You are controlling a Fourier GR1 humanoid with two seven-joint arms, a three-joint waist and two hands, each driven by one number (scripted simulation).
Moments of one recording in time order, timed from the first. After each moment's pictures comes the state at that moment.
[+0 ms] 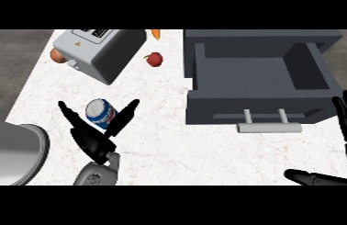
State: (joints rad) left arm -0.15 0.03 -0.28 -1.45 -0.41 1.32 0.49; right arm 0.14 -0.09 -0.16 -2.14 -0.08 0.01 0.18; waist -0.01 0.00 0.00
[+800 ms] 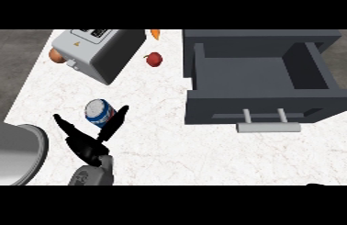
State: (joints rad) left arm -0.11 0.00 -0.15 -1.31 0.16 1.28 -0.09; right arm 0.18 -0.12 -0.24 -2.23 -0.15 0.05 0.24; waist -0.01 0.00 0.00
